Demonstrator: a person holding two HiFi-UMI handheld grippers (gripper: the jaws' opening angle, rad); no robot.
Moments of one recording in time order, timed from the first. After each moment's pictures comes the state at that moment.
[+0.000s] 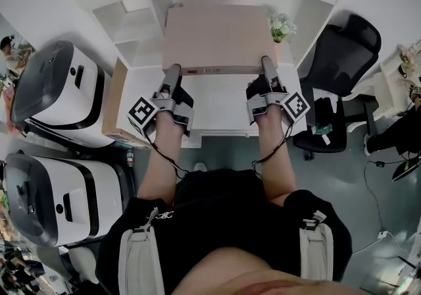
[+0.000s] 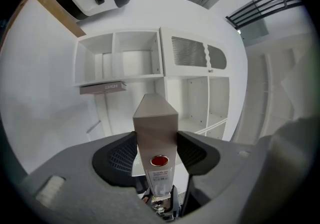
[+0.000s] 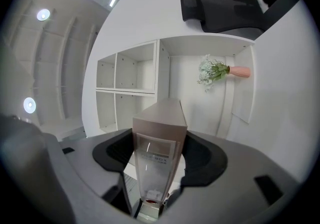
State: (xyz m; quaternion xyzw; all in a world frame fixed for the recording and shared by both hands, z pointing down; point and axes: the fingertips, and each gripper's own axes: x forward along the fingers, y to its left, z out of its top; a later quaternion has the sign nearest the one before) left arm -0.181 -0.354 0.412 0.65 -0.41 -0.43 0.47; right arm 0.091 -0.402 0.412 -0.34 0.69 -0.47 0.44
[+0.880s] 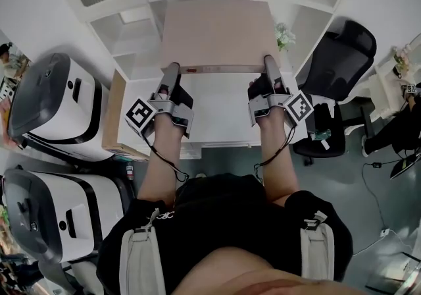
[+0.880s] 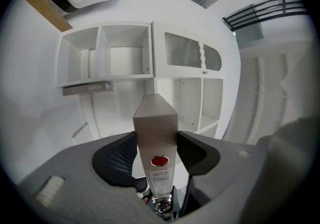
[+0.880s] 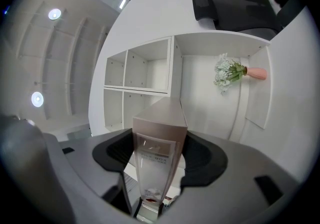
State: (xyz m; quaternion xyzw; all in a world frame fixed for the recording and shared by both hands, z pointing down) left arm -0.194 -0.385 0.368 0.68 -0.37 -0.45 0.46; right arm 0.075 -0.419 0.364 -0.32 0.71 -0.42 0.46
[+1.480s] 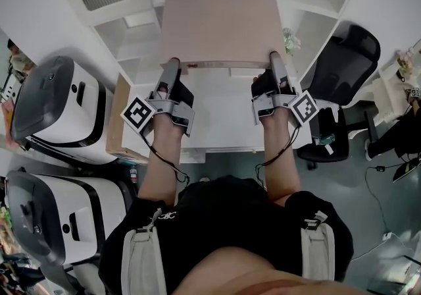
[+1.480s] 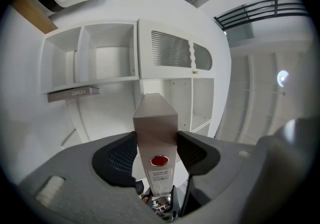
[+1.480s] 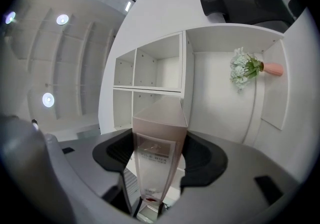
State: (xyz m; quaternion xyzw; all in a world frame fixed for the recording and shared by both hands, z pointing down) left arm -0.205 -0.397 0.325 0.71 -0.34 -0.46 0.42; right arm 0.064 -0.432 0.325 -0.29 0.73 -0.38 0.49
